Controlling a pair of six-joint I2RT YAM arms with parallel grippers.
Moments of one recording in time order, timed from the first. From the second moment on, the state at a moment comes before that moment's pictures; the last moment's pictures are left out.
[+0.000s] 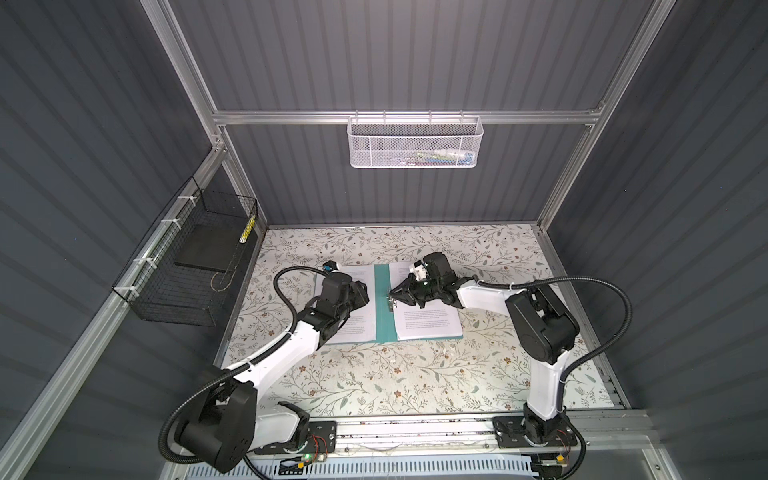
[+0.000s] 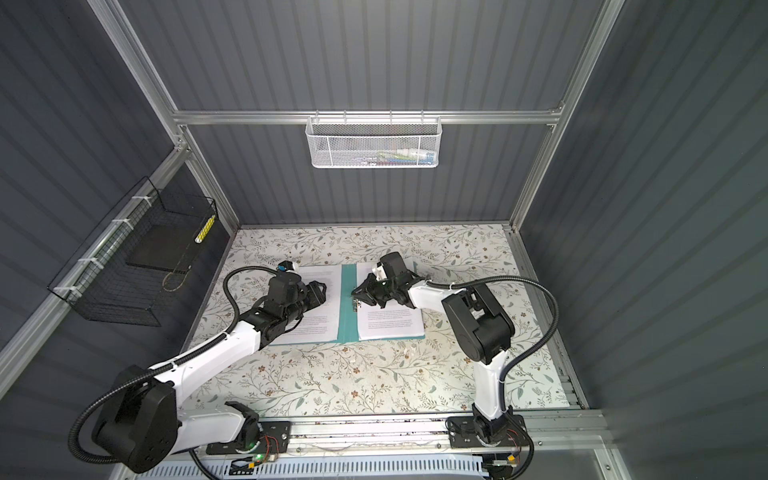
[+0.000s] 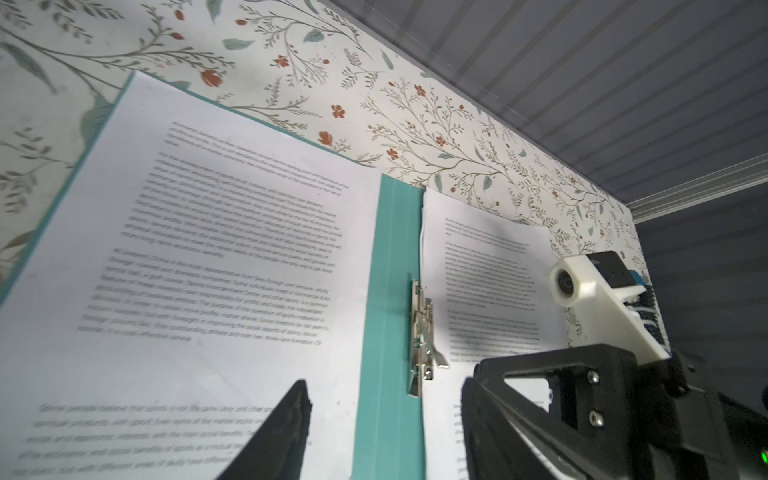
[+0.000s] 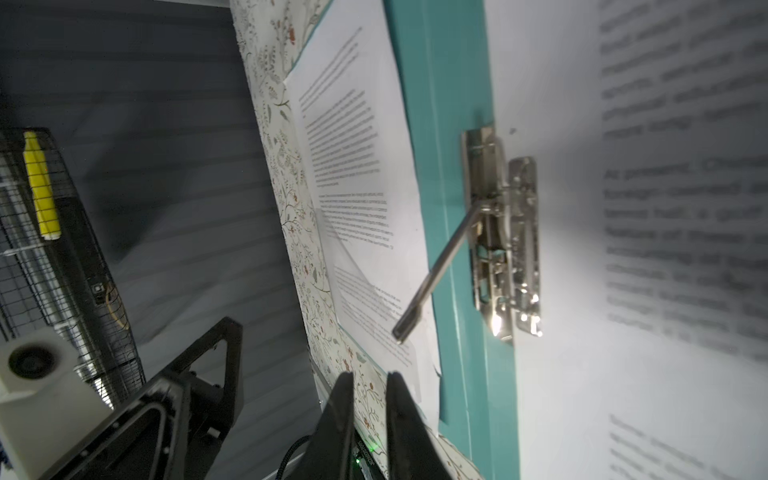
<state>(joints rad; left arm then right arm) -0.46 1.24 0.70 -0.09 -0.11 -0.69 0.58 1.99 1.19 0.10 -0.63 1.13</state>
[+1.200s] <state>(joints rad) -0.39 1.23 0.44 0.00 0.02 -0.67 0.58 2.09 1.22 0.16 -0.68 1.23</state>
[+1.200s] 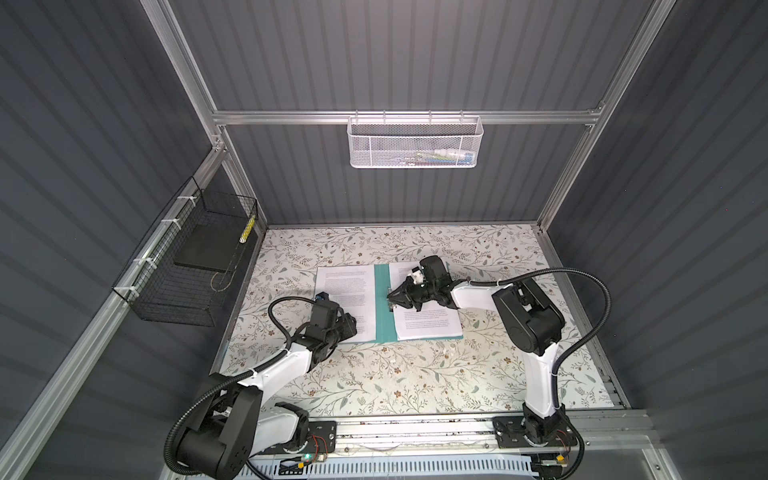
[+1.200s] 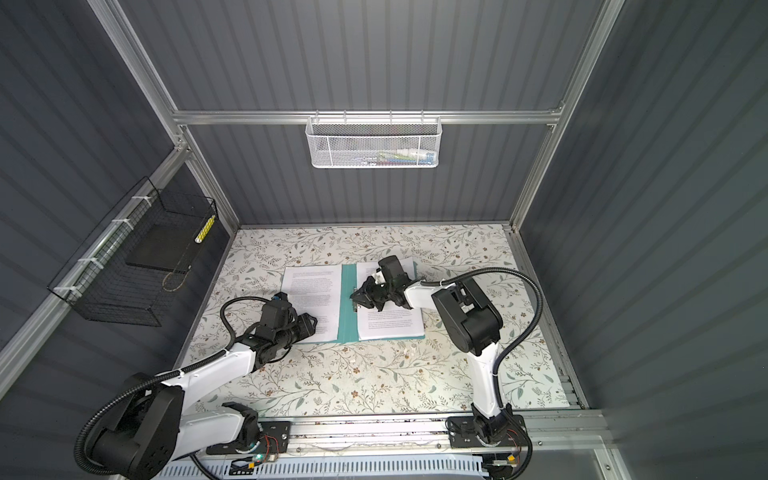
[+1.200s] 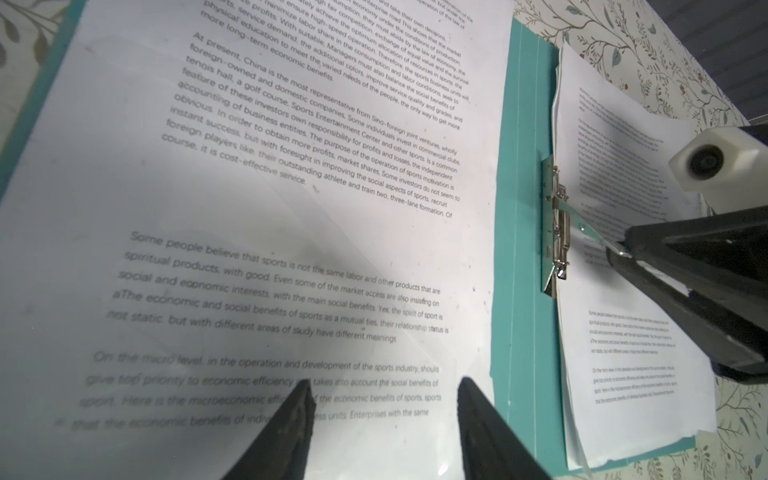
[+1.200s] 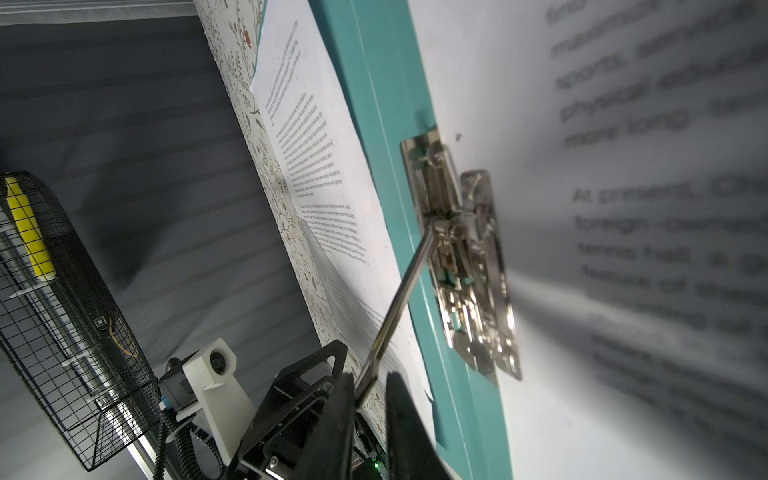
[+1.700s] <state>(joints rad) -0.39 1.25 0.43 0.02 0.02 -0.67 0.58 2.10 1.23 0.18 -0.68 1.23</state>
